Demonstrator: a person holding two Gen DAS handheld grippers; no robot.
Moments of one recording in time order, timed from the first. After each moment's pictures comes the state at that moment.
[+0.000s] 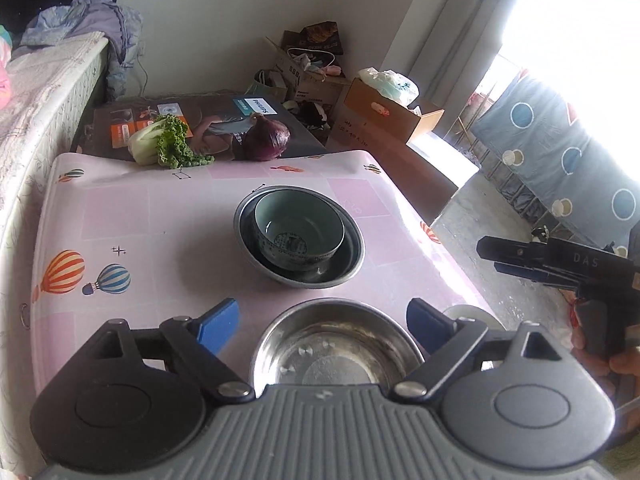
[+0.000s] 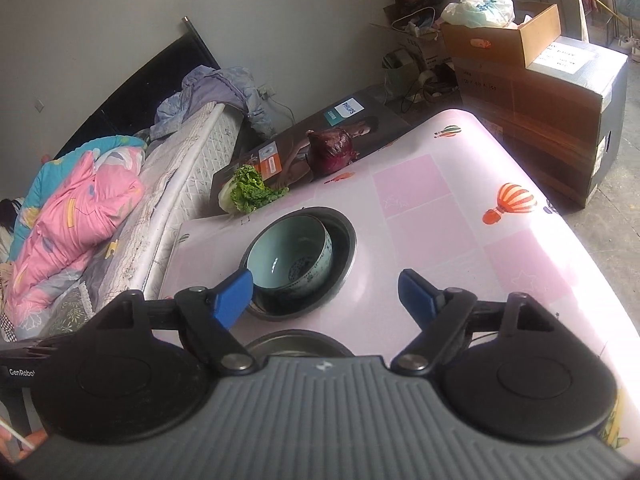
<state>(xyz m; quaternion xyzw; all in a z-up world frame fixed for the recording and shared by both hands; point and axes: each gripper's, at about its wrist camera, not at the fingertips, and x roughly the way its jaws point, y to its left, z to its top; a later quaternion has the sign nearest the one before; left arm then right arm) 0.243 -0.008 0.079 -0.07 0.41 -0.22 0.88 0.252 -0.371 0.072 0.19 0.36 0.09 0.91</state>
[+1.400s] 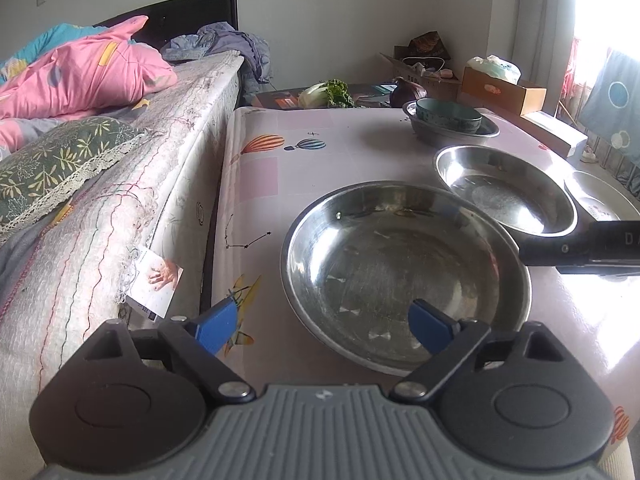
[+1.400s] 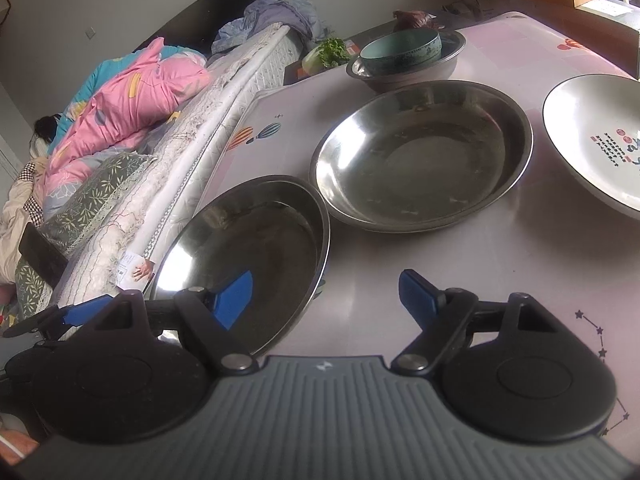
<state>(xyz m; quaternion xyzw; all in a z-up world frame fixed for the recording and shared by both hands) 0.038 0.089 -0.023 0.01 0.37 -0.02 0.93 0.061 -0.211 -0.043 0.16 0.40 0.16 0.89</state>
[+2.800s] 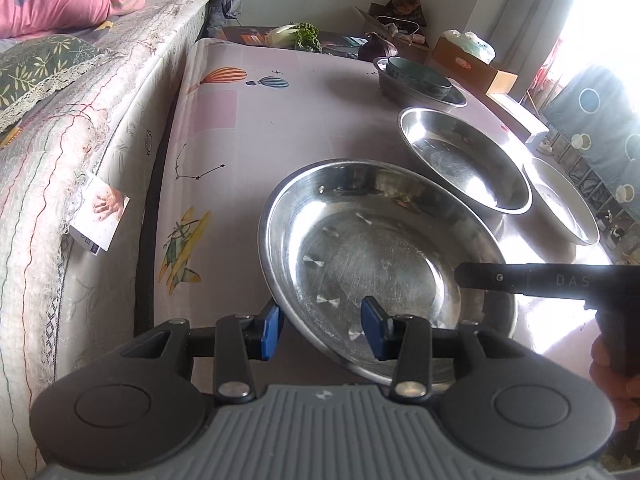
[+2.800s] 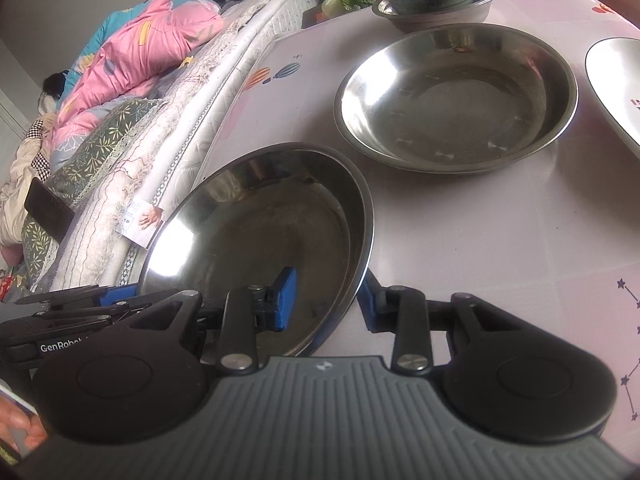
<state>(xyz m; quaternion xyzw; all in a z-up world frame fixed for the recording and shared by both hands) 0.037 0.100 -0.033 -0.07 0.45 -0.10 0.88 0.062 -0.194 -0.062 0.14 0.46 0.20 0.85</state>
